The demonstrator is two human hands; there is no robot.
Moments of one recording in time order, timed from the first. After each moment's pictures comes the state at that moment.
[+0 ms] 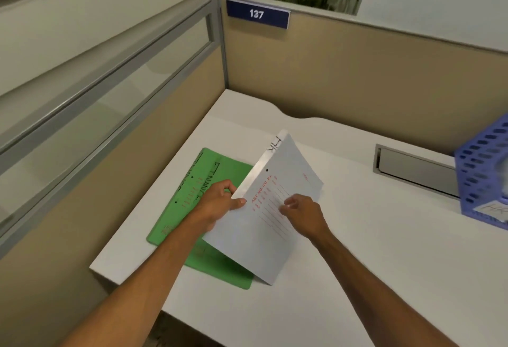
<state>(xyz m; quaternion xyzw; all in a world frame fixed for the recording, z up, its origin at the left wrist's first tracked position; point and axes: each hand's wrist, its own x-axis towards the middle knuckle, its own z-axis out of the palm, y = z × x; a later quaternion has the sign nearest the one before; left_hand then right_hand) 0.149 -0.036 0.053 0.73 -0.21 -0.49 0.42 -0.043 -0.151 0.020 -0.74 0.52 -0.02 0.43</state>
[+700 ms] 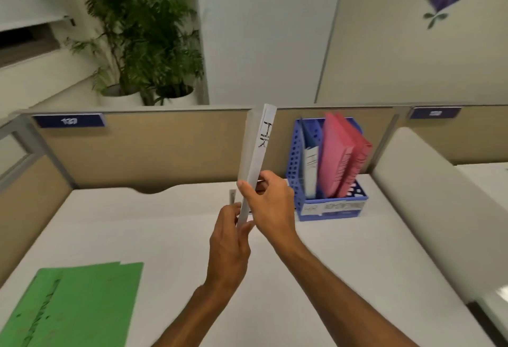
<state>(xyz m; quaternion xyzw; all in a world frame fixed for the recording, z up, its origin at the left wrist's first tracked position) -0.217 -0.179 0.163 0.62 -0.54 -0.23 0.51 -0.296 -0.240 0.218 -0.61 0.56 -0.46 0.31</state>
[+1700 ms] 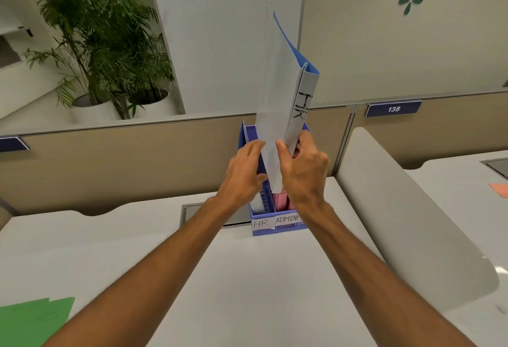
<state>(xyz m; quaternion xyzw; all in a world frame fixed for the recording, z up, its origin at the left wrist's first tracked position) -0.398 -0.408 0.216 0.59 -0.74 -0.12 0.31 -0.530 -0.386 0.246 -0.63 0.56 -0.54 0.08</state>
